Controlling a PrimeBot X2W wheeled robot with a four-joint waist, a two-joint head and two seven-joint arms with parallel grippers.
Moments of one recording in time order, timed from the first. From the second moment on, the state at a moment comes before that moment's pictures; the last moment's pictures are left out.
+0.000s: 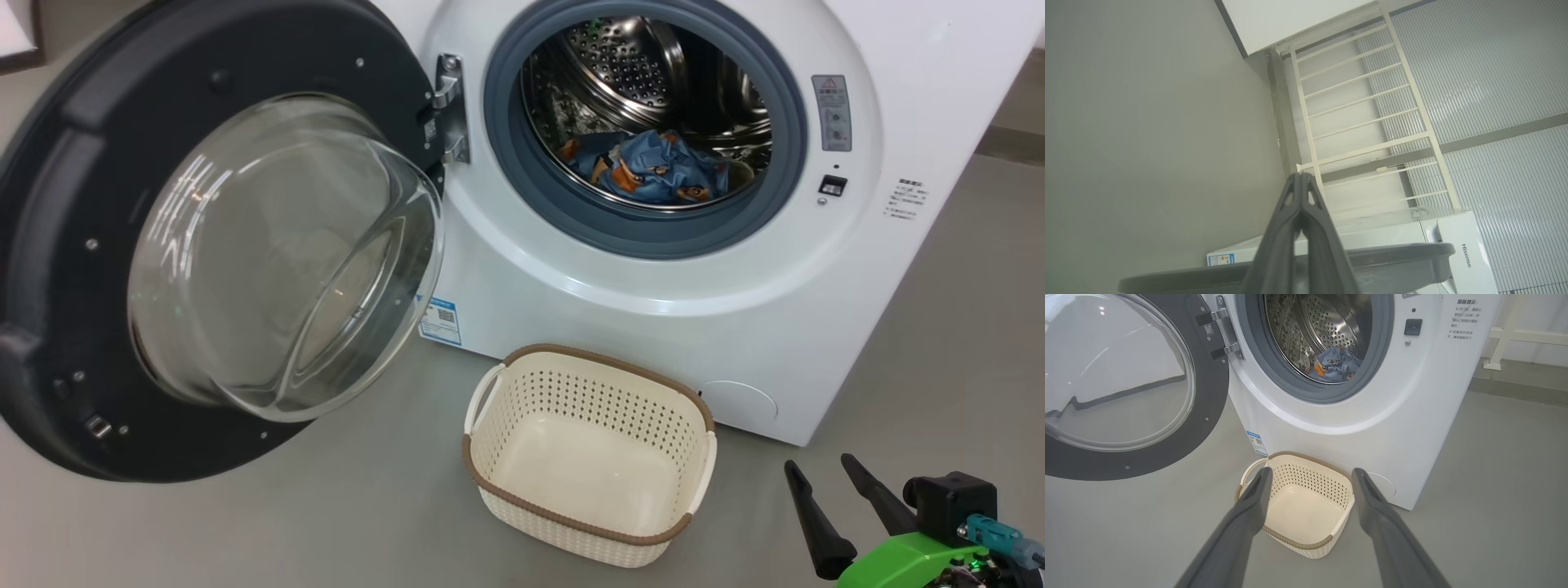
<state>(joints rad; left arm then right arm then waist) -0.68 0.47 0.41 0.87 -1.30 0.00 0.29 0.13 -0.09 0.01 0.01 0.28 0.13 0.15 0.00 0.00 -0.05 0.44</state>
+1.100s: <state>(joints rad) -0.70 0.50 0.48 1.07 -1.43 -0.02 0.56 0.13 -0.12 -0.01 -0.05 0.28 0.13 0.20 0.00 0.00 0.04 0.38</state>
